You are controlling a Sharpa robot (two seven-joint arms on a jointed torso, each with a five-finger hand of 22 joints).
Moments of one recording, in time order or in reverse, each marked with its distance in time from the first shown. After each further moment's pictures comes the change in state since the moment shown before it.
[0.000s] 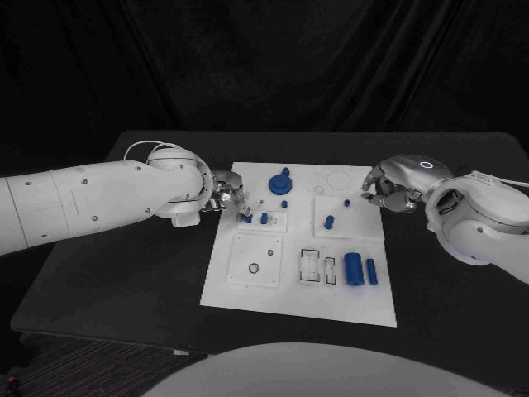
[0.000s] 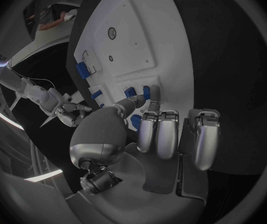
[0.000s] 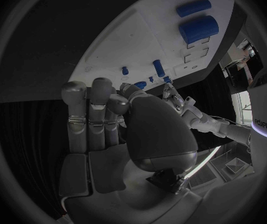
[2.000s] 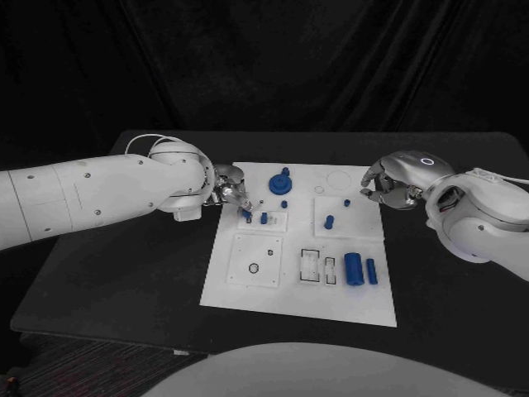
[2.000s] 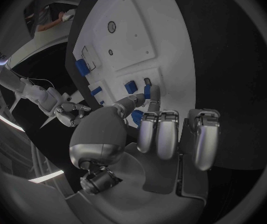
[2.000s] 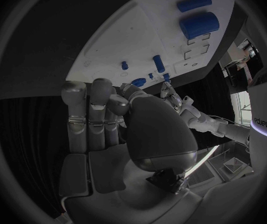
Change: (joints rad) left arm 0.020 0.017 -0.002 -0.017 -0.003 0.002 -0.002; left_hand 0.000 0.000 -0.003 -0.003 -0.003 0.003 -0.002 0.001 -0.004 0.000 0.000 0.014 0.000 0.000 0.000 0.016 0.000 0.000 0.000 0.000 0.000 0.000; right arm 0.010 0.000 0.000 0.003 0.000 -0.016 0.008; right_hand -0.004 0.004 -0.003 0.003 0.000 -0.004 0.004 0.000 0.002 0.000 0.000 0.010 0.009 0.000 0.000 0.008 0.005 0.000 0.000 0.000 0.005 0.002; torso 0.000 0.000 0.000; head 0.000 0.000
